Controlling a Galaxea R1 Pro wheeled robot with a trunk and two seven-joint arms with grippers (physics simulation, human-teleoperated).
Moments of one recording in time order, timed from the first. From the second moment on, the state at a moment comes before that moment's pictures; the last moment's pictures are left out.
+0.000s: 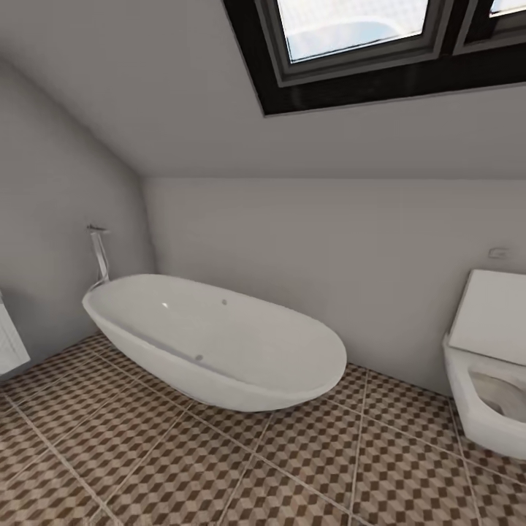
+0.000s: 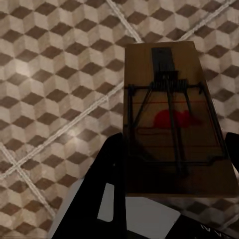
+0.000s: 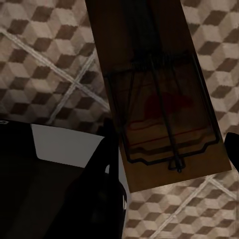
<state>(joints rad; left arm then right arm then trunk) -0.23 -0.01 -0.10 -0.01 0.49 -0.22 0.13 -0.30 -0.07 -0.03 0.03 0.18 0.06 0.11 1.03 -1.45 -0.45</state>
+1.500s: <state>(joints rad) -0.23 -0.02 -0.09 0.00 0.49 -0.22 0.13 -0.30 -0.06 -0.03 0.03 0.18 0.06 0.11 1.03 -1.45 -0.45</state>
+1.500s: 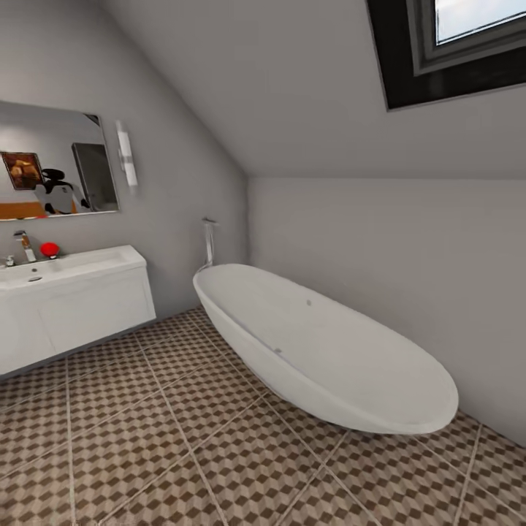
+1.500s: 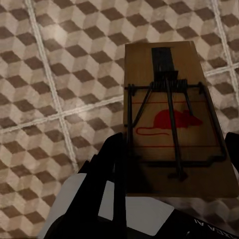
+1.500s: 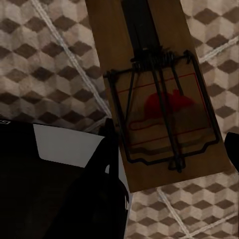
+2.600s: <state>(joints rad) -0.23 -0.02 -0.09 0.00 0.49 -0.22 0.13 -0.30 -0.07 -0.03 0.03 0.18 0.06 0.11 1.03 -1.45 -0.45</state>
